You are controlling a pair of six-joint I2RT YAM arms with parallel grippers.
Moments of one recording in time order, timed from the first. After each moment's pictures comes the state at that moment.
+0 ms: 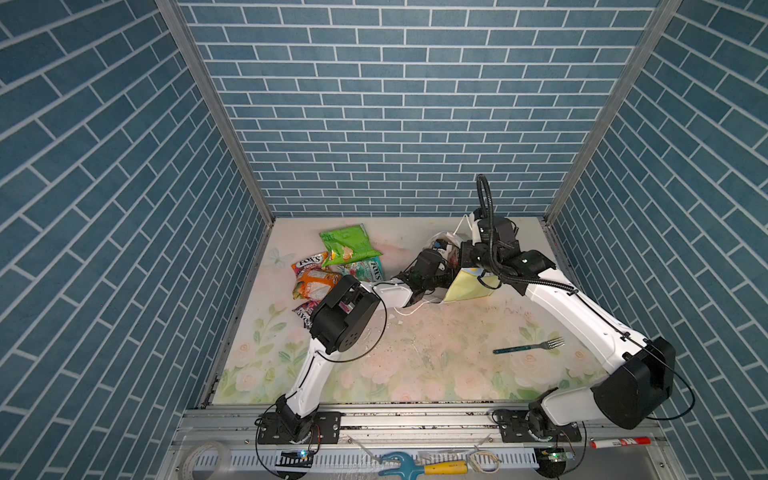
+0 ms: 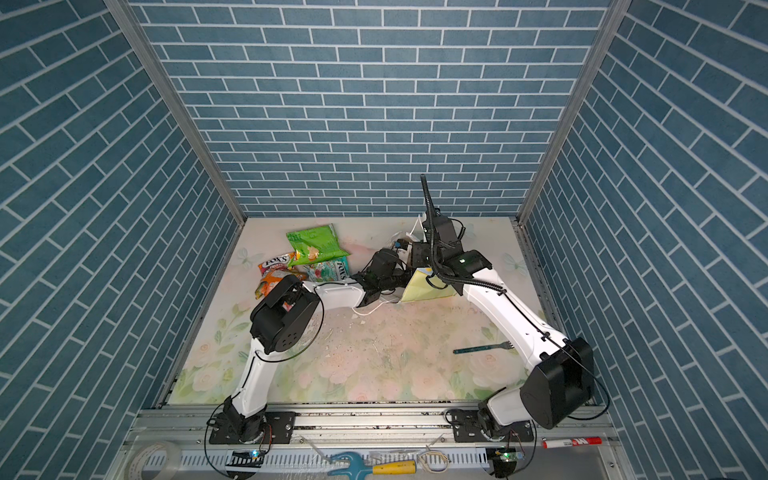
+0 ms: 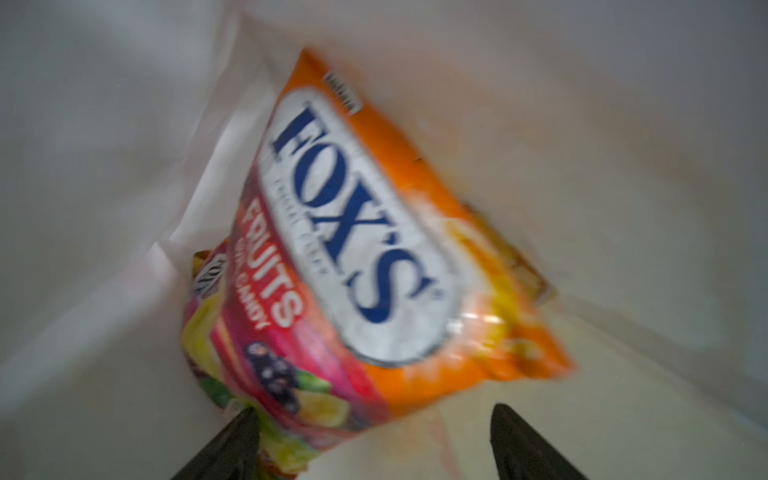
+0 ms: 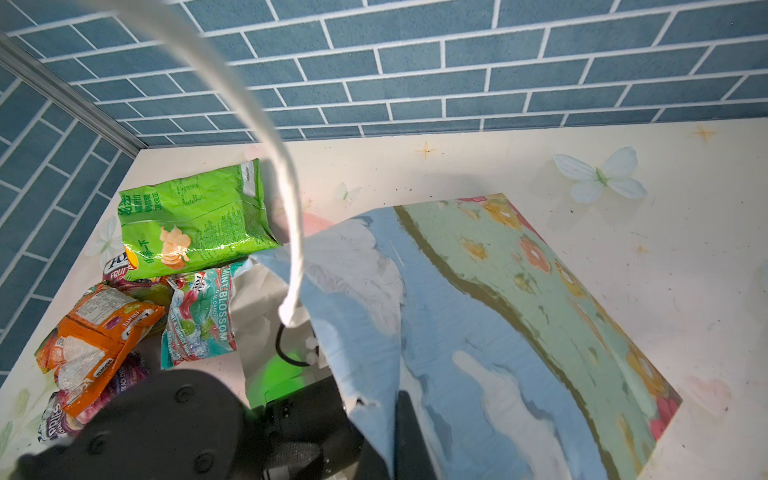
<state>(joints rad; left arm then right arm) -0.77 2.23 1.47 0.34 0.23 -0.59 0.57 1.43 1.33 -0.54 0.12 0.36</state>
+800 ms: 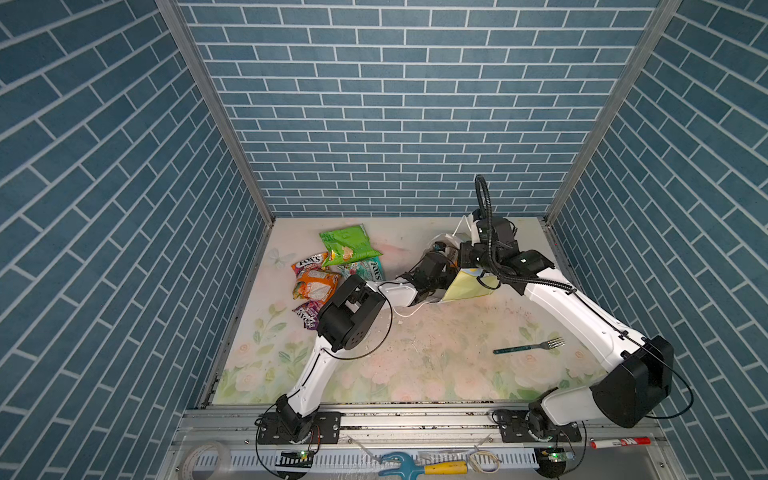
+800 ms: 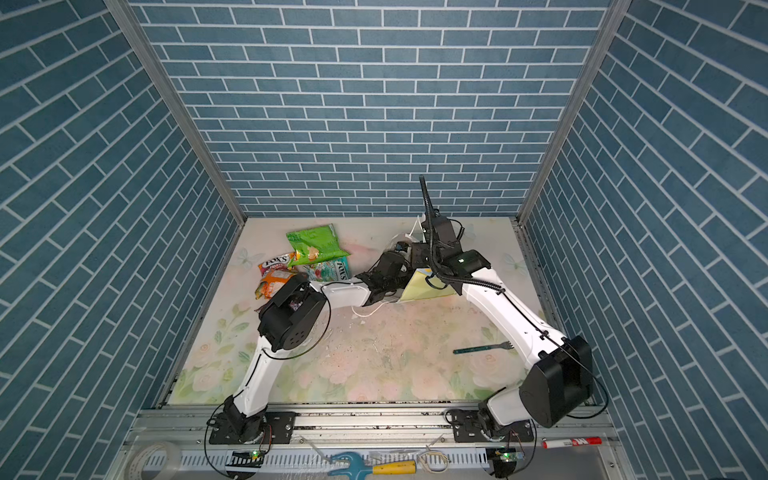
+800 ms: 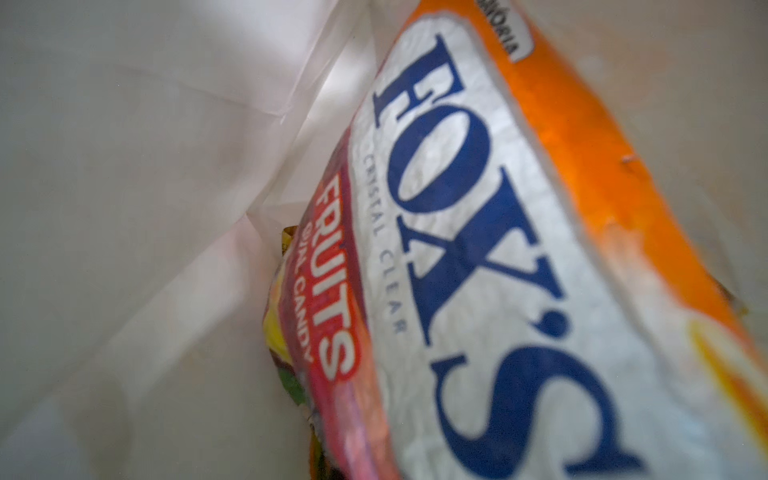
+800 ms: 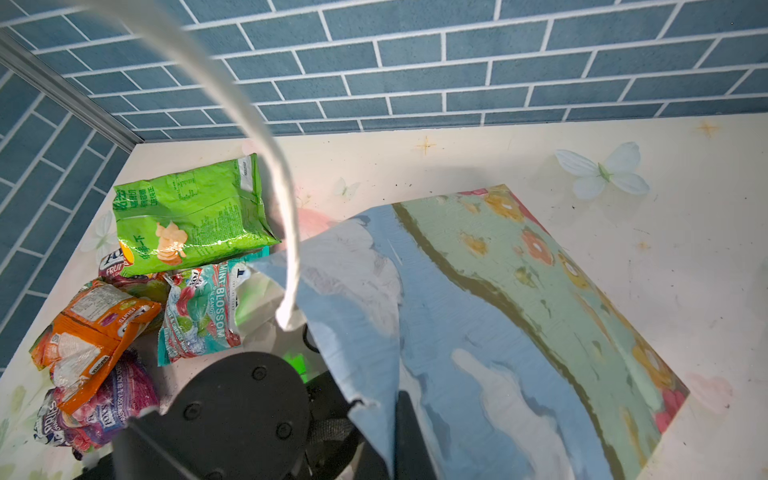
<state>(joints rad) -0.78 2.26 1.51 0.24 0.08 -0.56 0.56 1.44 1.33 -0.55 0.13 0.35</state>
